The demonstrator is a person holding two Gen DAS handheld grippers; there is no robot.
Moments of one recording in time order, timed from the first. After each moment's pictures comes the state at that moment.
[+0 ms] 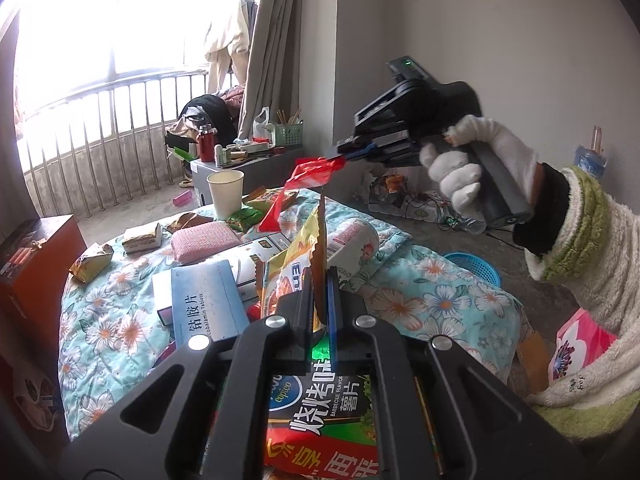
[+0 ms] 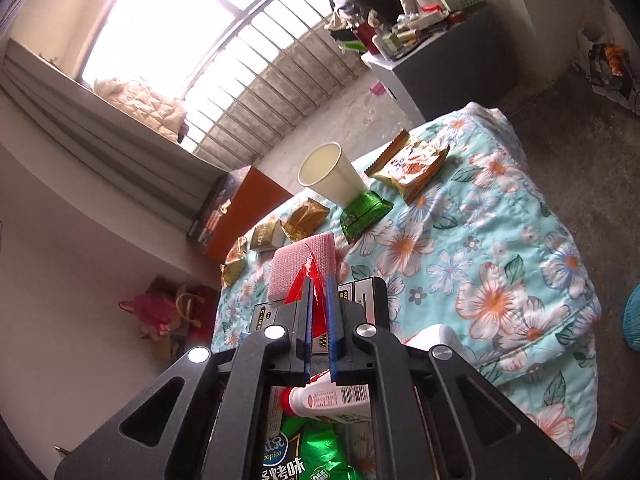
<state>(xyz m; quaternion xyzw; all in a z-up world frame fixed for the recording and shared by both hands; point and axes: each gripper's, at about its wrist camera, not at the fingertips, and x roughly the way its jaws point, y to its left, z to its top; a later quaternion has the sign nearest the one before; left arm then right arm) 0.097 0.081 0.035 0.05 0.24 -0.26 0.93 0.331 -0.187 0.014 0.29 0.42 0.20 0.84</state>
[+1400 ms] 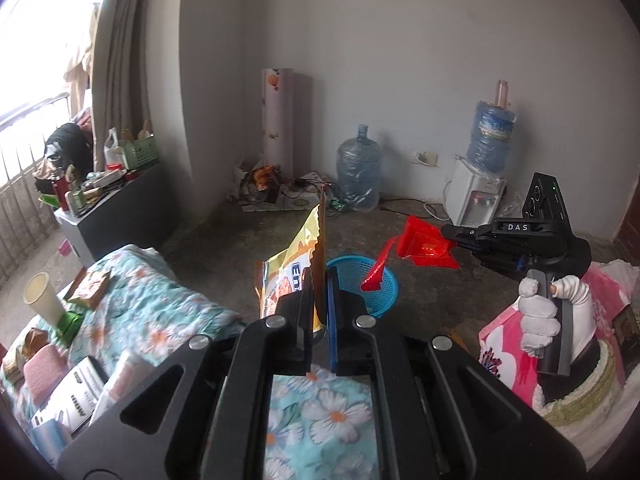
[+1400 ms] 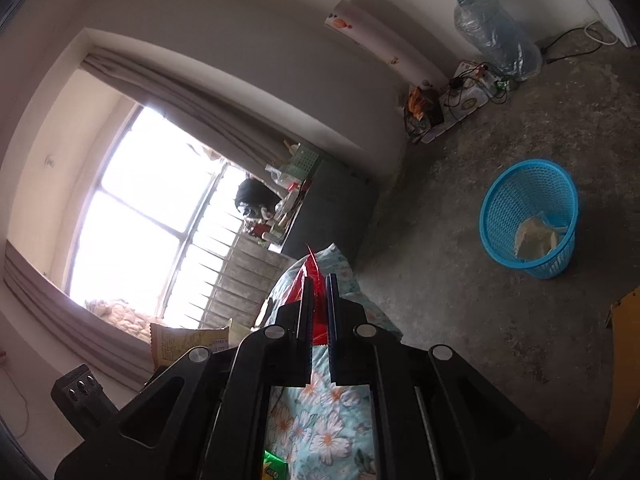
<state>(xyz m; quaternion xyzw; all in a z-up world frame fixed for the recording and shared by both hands) 0.138 -0.192 0.085 0.13 0.26 -0.47 0.83 0.029 -0.490 -0.053 0.50 0.16 -0.05 0.85</state>
